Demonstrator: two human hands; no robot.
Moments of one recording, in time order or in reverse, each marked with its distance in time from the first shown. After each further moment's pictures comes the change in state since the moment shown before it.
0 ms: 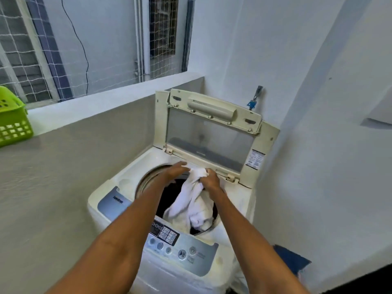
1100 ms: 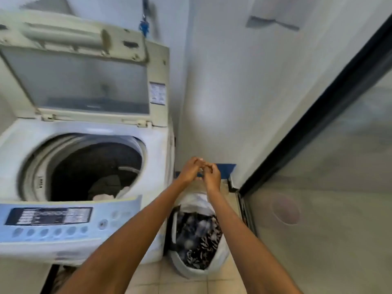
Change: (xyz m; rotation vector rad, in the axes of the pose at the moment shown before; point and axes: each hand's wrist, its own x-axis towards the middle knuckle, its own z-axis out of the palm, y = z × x) left_hand -0.039 -0.029 0.333 -0.074 -0.412 0.079; right_hand -0.139 0.231 -0.127 0.545 0.604 0.371
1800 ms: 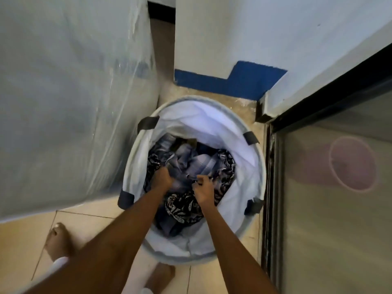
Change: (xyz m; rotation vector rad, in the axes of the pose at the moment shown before) left_hand 0.159 -0.560 0.101 0.677 0.176 -0.652; right_hand 0.137 0.535 -0.027 -0.620 -0.363 0.364
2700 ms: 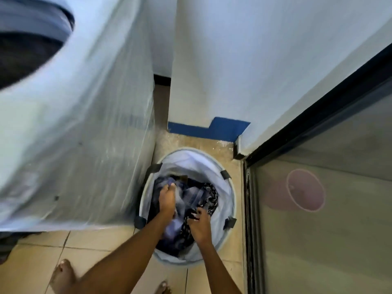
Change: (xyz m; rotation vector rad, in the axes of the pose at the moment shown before) left_hand -0.150 0.079 -0.110 -0.918 0.094 0.039; right_hand -0.146 -0.062 -0.062 0.116 0.088 -0.097
